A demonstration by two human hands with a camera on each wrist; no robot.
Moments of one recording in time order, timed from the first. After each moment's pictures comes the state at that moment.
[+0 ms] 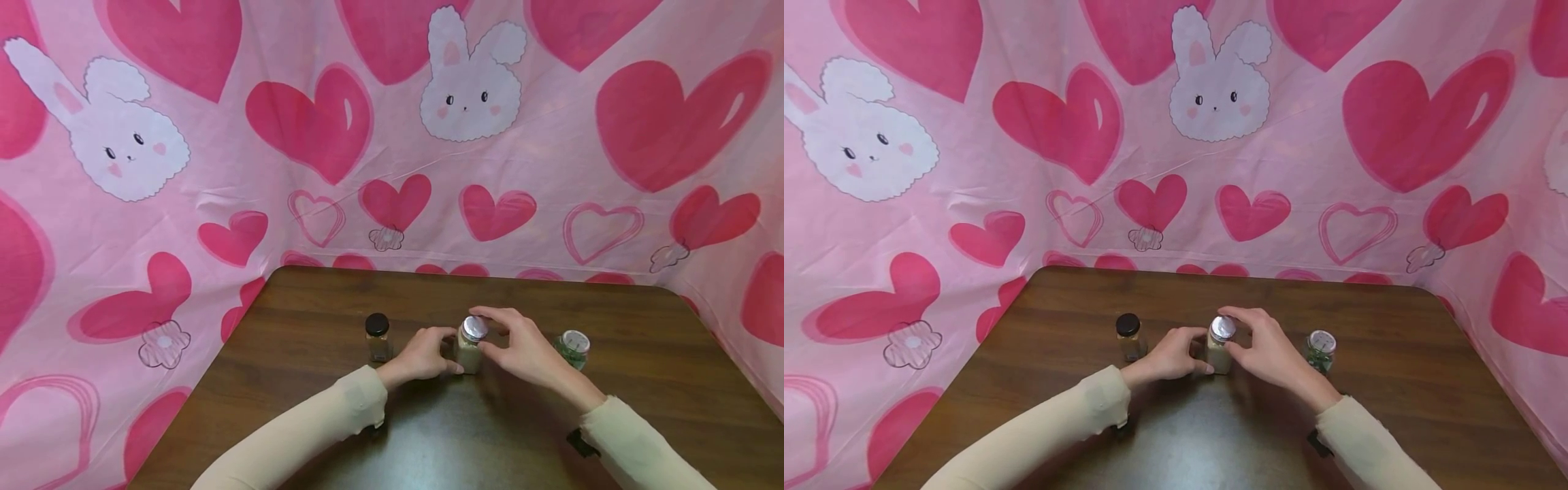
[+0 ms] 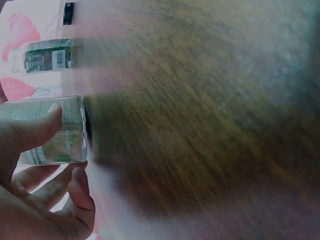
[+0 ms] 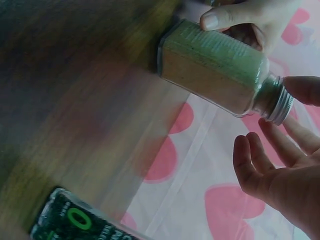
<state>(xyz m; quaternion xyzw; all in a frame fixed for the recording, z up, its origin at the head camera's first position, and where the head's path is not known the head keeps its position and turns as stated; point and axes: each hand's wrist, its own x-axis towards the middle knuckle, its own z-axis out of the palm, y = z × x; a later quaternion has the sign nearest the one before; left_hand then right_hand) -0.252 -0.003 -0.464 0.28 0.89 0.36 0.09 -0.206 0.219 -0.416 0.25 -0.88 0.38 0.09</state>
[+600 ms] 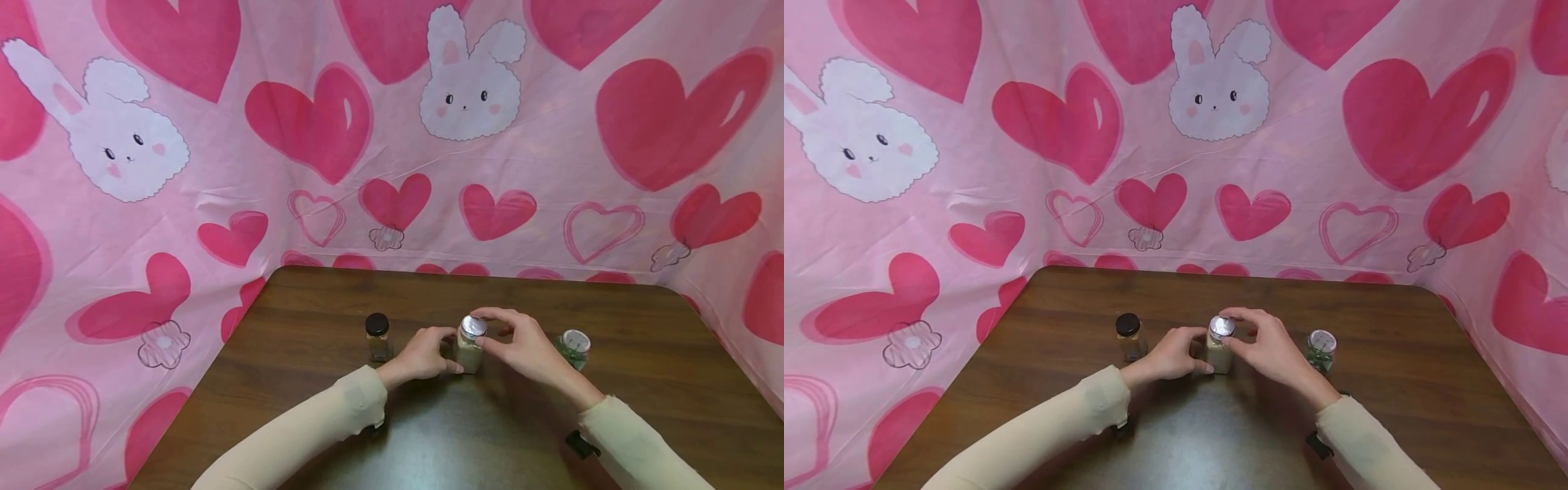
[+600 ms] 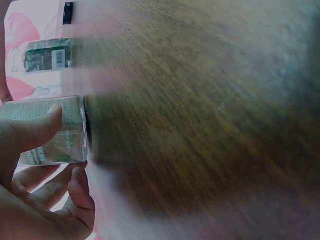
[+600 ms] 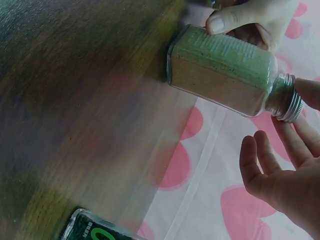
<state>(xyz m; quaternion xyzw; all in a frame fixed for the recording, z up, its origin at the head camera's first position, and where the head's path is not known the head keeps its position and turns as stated) -0.253 -0.003 -0.466 0.28 0.89 0.36 0.09 -0.214 0.223 -0.426 0.22 -0.87 0.44 0.08</state>
